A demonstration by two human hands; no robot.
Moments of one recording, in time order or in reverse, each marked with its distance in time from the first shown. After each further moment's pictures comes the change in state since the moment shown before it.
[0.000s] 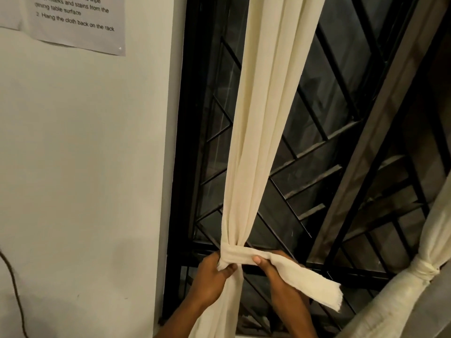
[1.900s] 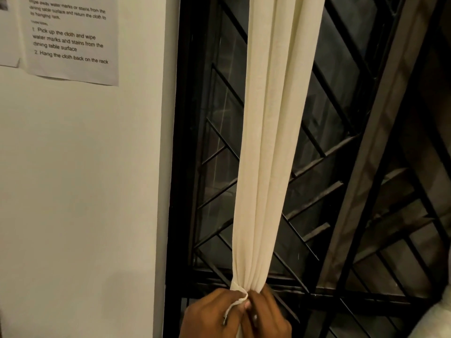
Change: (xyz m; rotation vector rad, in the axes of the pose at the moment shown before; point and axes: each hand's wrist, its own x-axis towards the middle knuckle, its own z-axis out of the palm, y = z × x) left_hand -0.038 0.040 -0.003 0.299 0.263 0.769; right_hand 0.005 0.052 0.045 -0.587 0.297 -0.762
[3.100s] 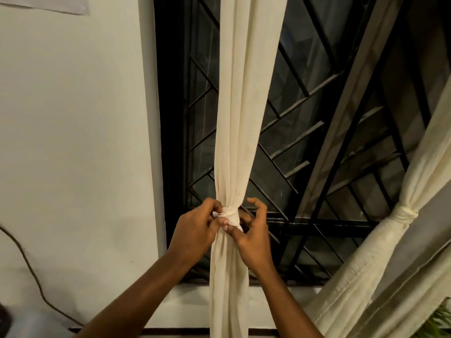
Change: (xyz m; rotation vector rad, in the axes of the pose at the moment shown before) left_hand -0.004 -0.002 -0.021 0.089 -0.199 -0.152; right_hand 0.003 -0.010 -0.046 0.687 -0.325 0.591
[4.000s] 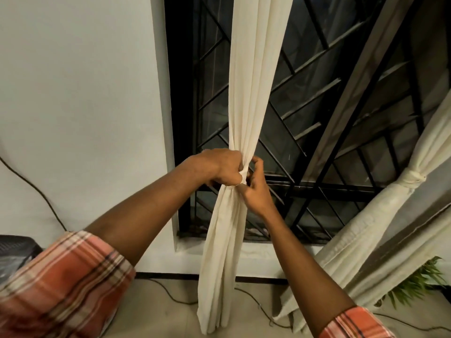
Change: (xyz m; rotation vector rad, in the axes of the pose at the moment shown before) left_hand 0.059 0.053 -0.024 0.578 -0.855 -0.184; right_hand 0.004 0.014 0.002 -0.134 -0.157 0.057
